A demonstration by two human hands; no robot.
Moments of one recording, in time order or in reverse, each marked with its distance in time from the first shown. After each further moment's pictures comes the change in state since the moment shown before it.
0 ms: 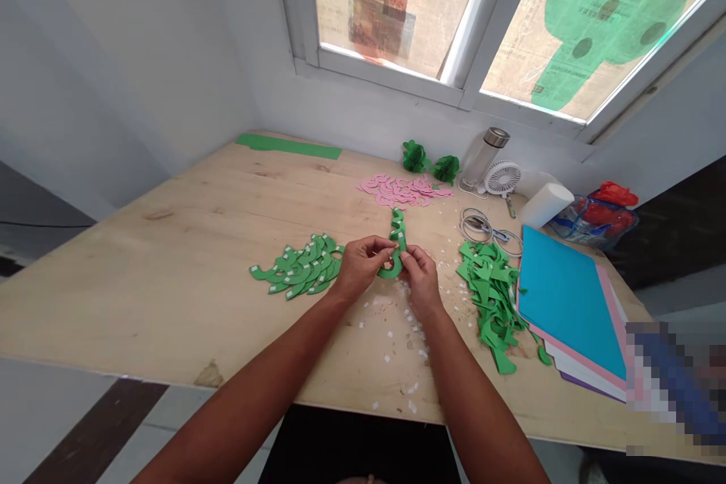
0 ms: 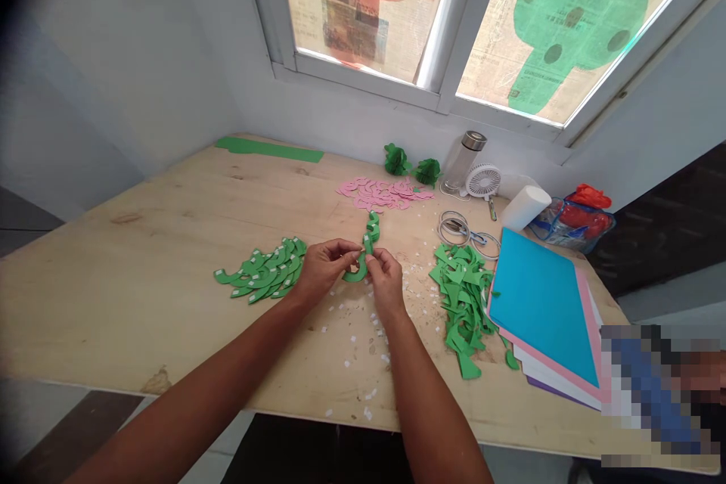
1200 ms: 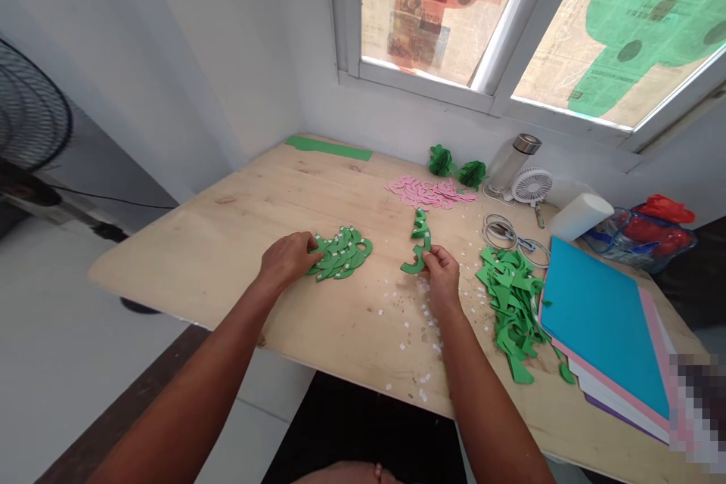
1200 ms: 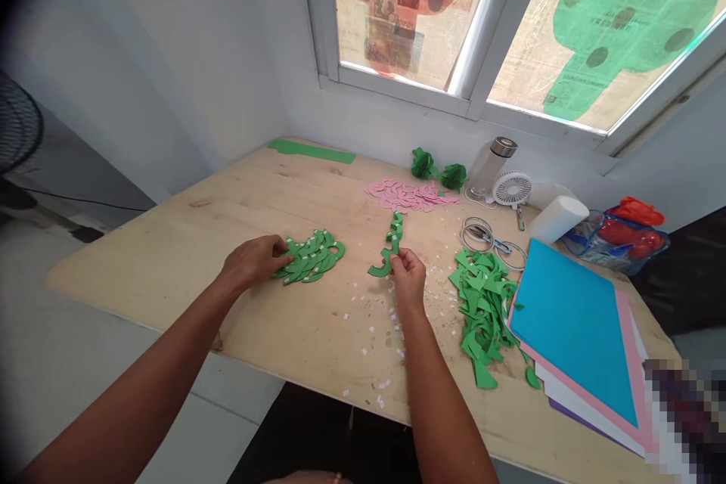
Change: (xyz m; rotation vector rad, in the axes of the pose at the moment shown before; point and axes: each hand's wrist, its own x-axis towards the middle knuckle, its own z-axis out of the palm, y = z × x) left_hand -0.024 0.033 -0.143 1.390 0.094 -0.303; right_hand 0.000 -0.004 -0.002 -0.039 0.126 0.013
